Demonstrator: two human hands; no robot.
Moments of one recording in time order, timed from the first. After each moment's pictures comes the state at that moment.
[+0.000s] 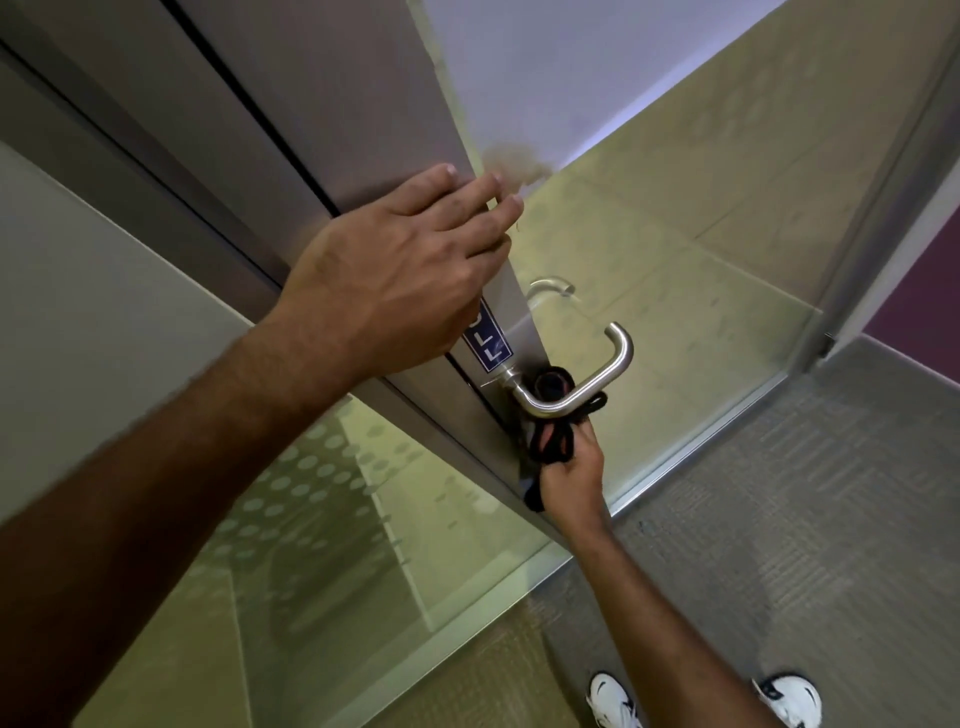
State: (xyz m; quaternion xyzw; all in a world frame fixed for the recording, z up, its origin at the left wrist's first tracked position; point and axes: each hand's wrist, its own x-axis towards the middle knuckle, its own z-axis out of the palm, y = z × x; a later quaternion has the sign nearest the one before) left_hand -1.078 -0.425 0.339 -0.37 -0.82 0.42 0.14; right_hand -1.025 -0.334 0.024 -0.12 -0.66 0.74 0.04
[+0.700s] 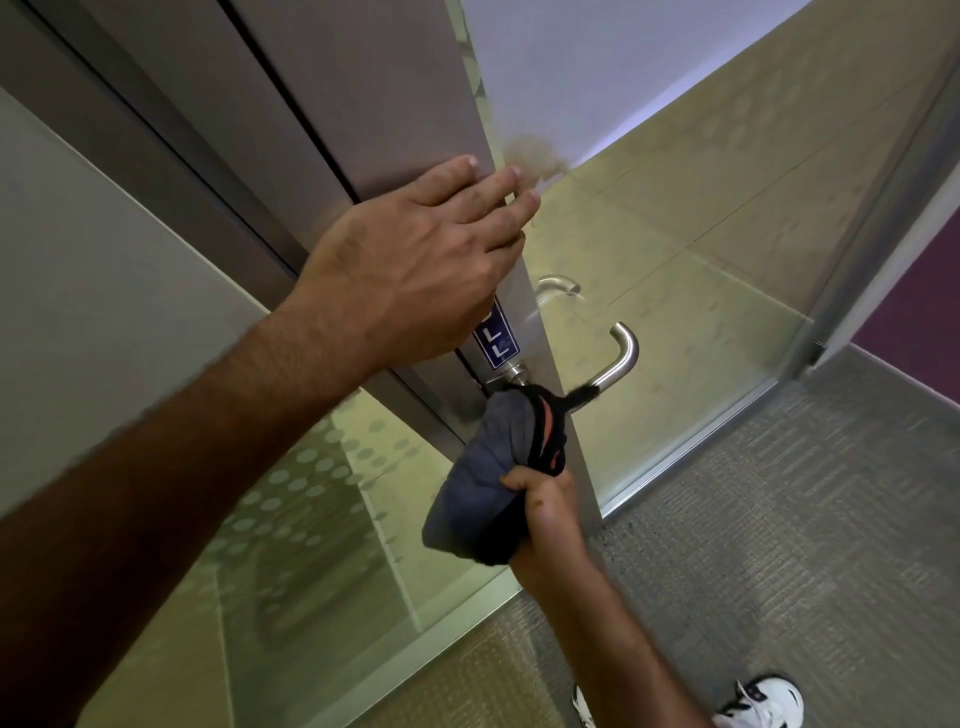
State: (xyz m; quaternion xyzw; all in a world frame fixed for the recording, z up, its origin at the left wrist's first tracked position) left_hand -1.080 -0.427 0.335 -0.36 -0.81 0.44 0.12; right_hand -0.979 -0.351 0.113 -0.30 -0.32 0.87 -0.21
